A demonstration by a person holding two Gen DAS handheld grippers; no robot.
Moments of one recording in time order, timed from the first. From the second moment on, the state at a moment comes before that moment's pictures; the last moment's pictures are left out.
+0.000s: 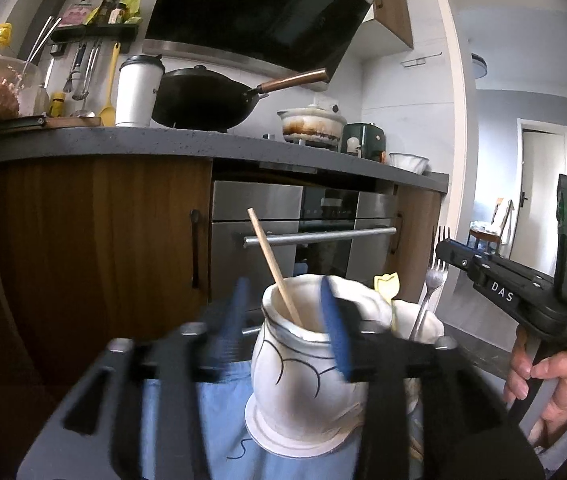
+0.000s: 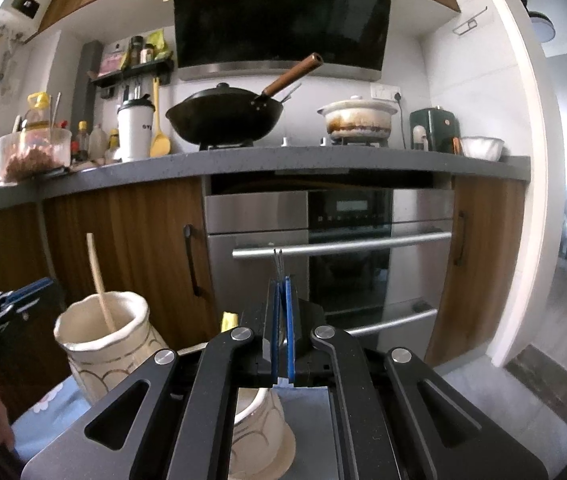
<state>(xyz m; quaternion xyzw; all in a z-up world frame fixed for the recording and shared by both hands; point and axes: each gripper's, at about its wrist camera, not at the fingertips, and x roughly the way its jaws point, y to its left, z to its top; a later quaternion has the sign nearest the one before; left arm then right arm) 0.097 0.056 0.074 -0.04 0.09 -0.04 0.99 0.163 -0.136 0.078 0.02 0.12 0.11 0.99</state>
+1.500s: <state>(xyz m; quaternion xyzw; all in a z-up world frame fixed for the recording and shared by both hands) 0.029 0.042 0.025 -0.02 0.18 -0.04 0.98 0.079 -0.222 0.045 0.08 0.18 0.03 0.98</state>
